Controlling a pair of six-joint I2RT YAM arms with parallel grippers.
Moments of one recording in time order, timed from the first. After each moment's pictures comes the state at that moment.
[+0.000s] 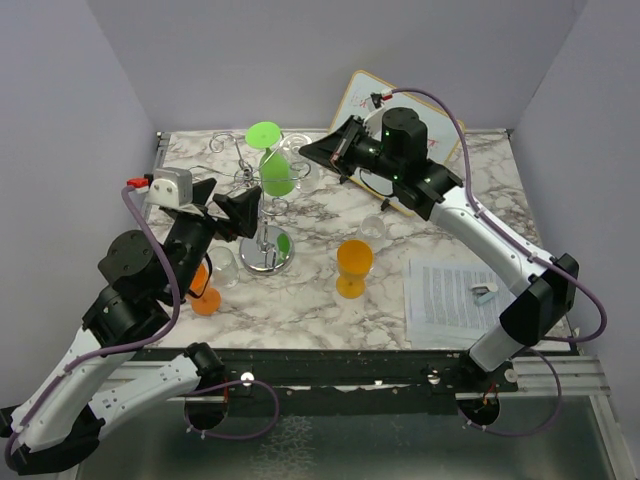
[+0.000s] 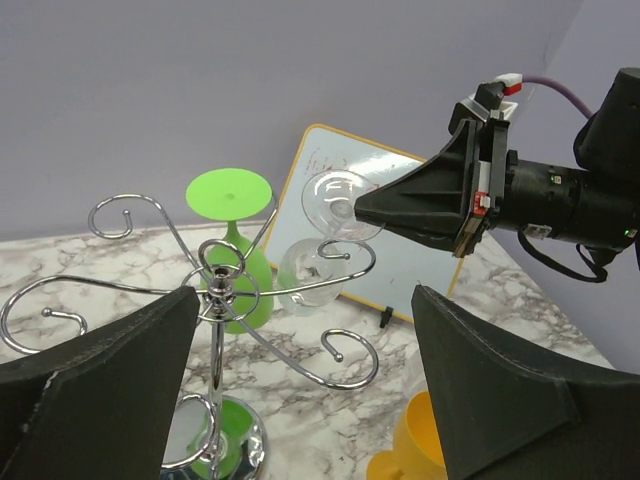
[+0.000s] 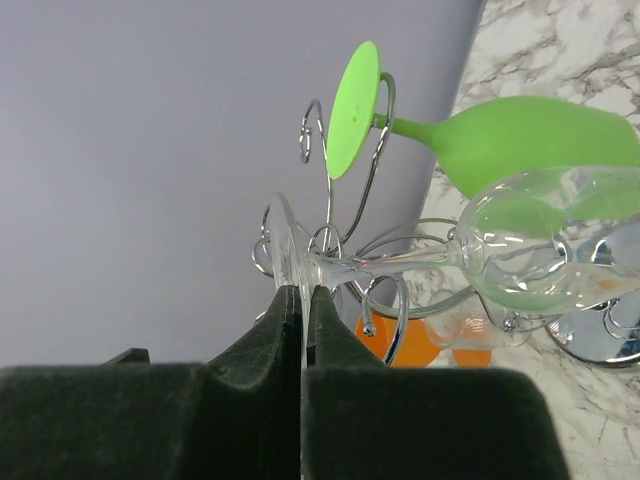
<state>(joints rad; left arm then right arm) -0.83 0.68 1.17 -0.31 -0.47 -0.13 0.66 1.60 1.60 -0.11 -0.29 1.10</state>
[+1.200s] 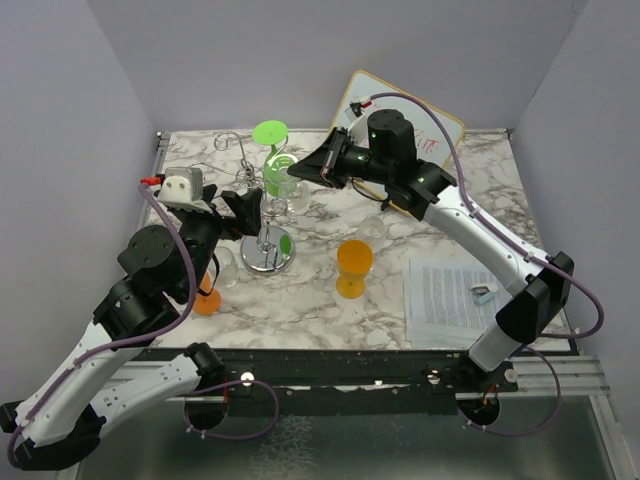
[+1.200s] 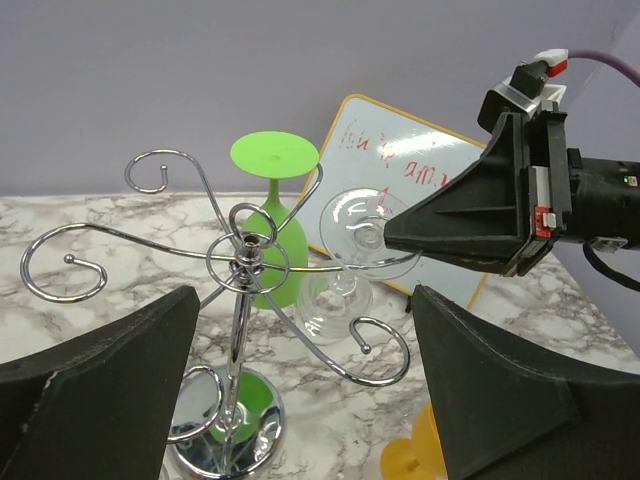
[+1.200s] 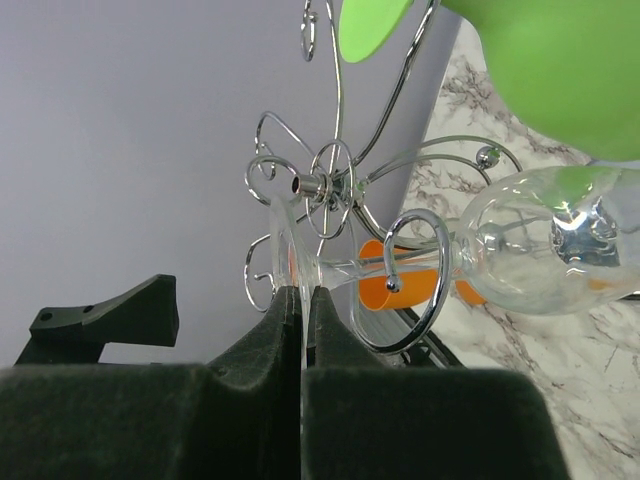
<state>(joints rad) -0.83 0.70 1.14 -0.34 -0.56 -0.17 0.72 1.64 1.67 -0.24 -0.38 1.08</state>
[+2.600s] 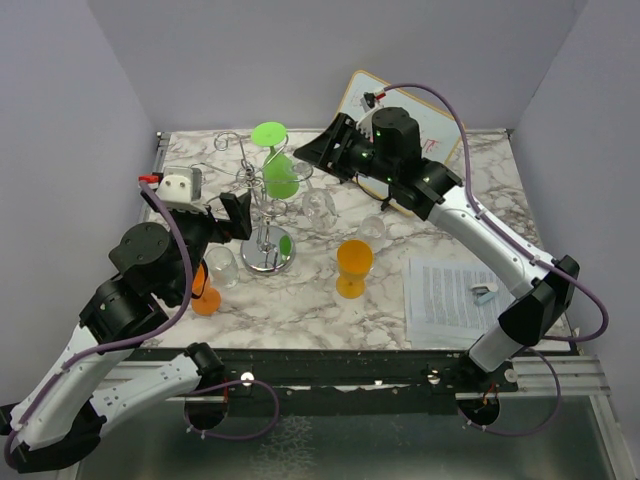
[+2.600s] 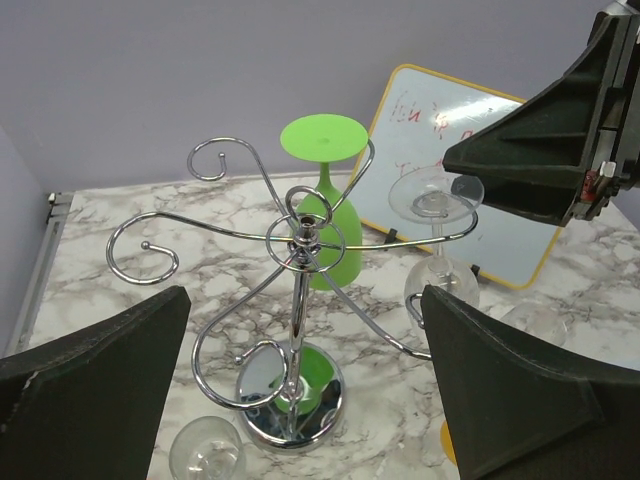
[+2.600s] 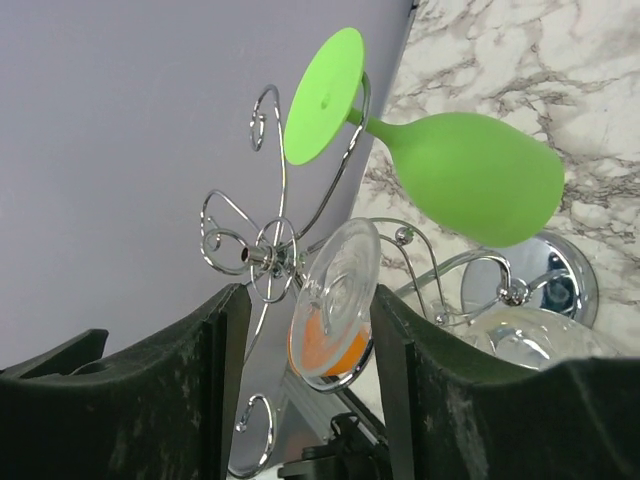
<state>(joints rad) -0.83 0.71 1.22 -0.50 -0.62 -0.08 0.72 1.62 1.68 -0.27 -0.16 0.93</state>
